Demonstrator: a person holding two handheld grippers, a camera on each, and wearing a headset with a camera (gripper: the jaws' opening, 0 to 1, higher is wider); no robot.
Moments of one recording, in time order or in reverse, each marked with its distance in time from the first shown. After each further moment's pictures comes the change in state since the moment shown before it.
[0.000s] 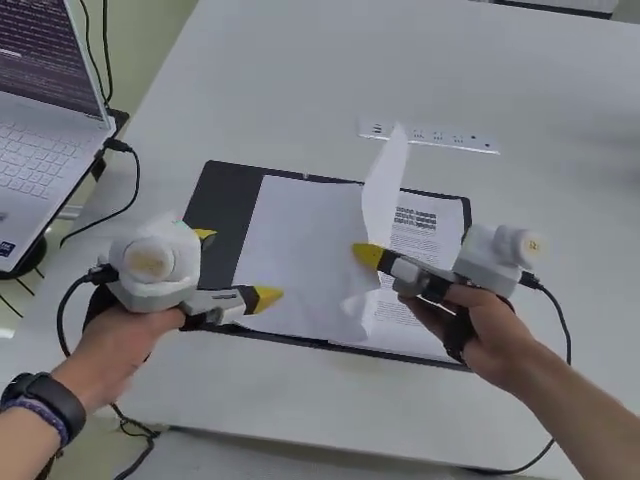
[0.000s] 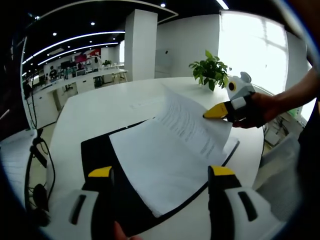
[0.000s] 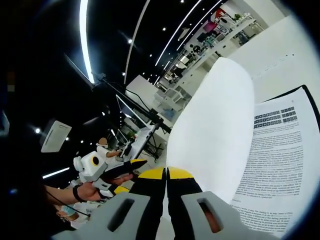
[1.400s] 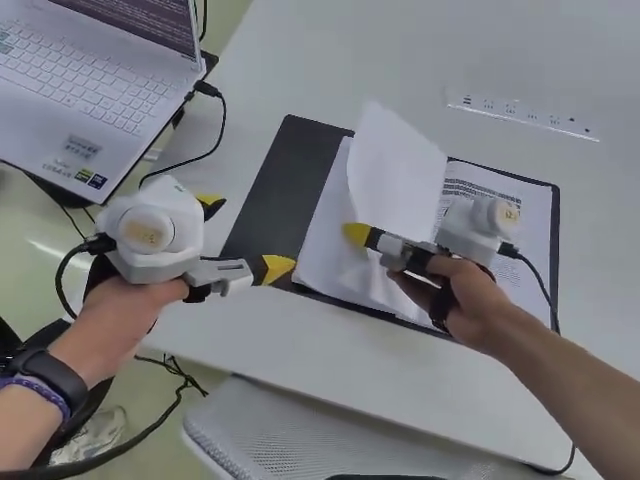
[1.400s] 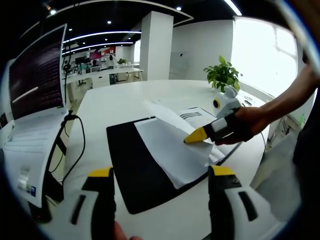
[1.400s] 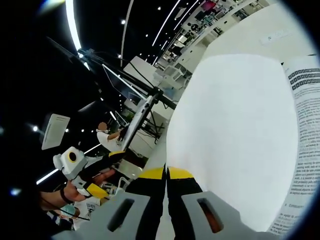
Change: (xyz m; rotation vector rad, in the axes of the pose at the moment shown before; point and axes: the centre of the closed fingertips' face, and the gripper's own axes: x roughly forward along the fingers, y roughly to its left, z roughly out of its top) left arm -0.055 0.046 -0.030 -0.072 -0.017 0.085; right arm 0.102 -0.004 -0.070 0.060 0.190 0.005
